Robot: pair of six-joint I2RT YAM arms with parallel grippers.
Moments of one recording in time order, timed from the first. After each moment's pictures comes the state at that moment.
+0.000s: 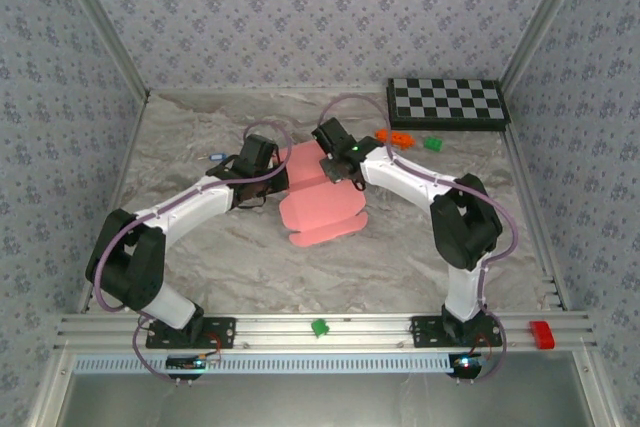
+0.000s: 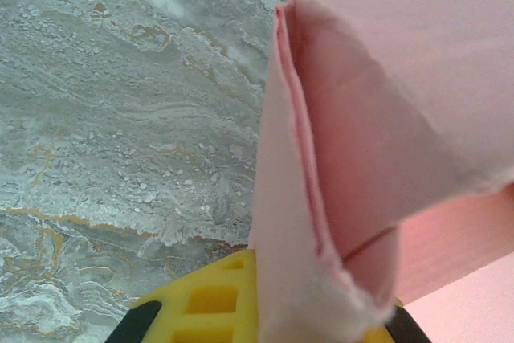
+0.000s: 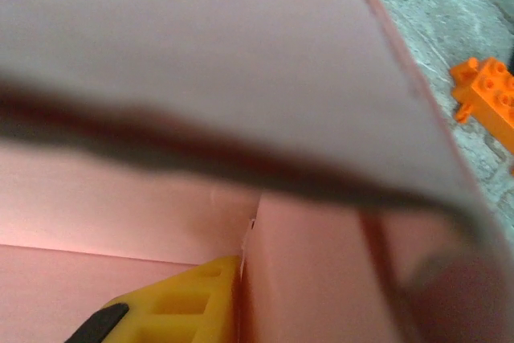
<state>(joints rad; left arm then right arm) -0.54 1.53 1.00 -0.32 0.00 -0.65 0.69 1.88 1.49 -0.64 0.36 0.14</state>
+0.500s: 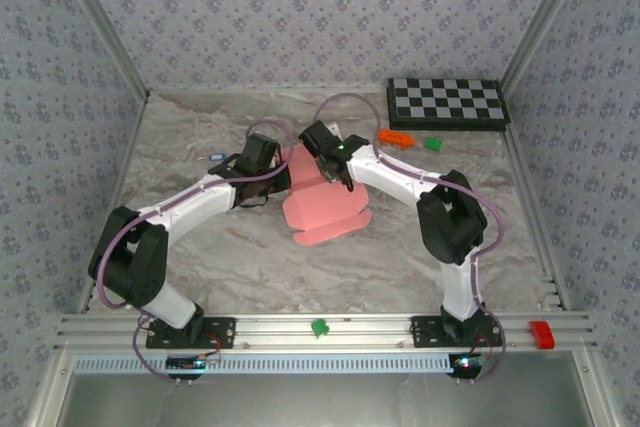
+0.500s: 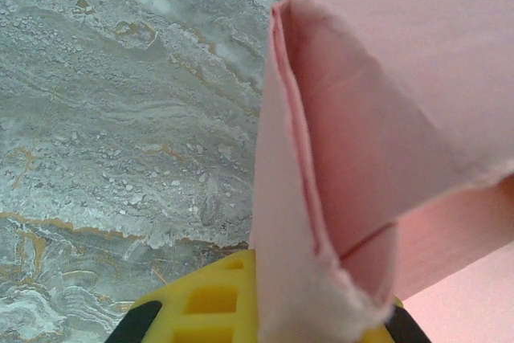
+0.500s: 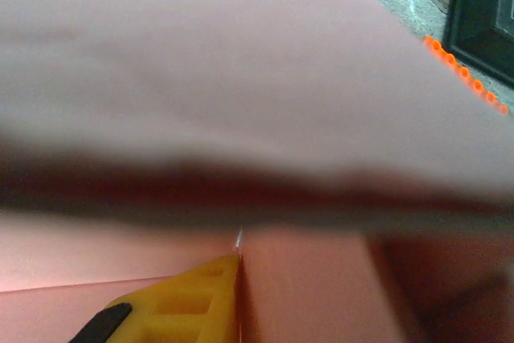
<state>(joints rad) -0.55 1.55 1.02 -0.32 0.01 -0.66 0.74 1.98 1.61 -0.75 0.53 0.26</state>
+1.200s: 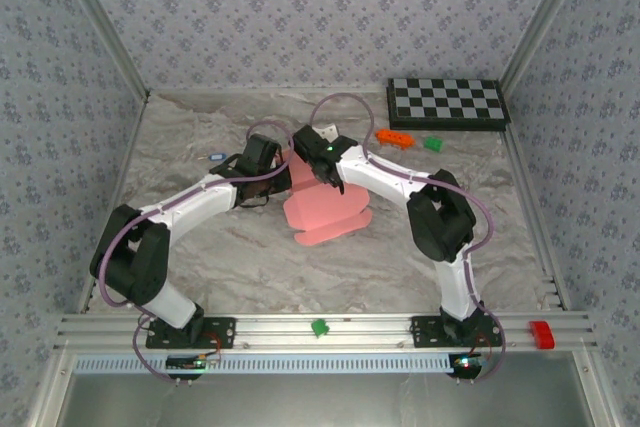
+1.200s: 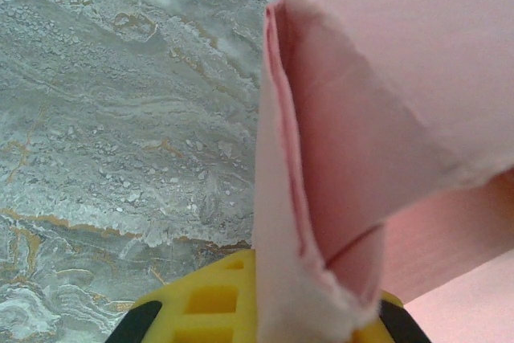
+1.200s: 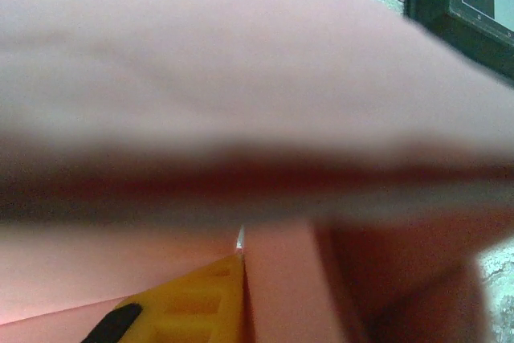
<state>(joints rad) -0.55 1.56 1.02 -0.32 0.02 -0.67 0.77 2.03 1.67 -0.83 0.65 0.38</state>
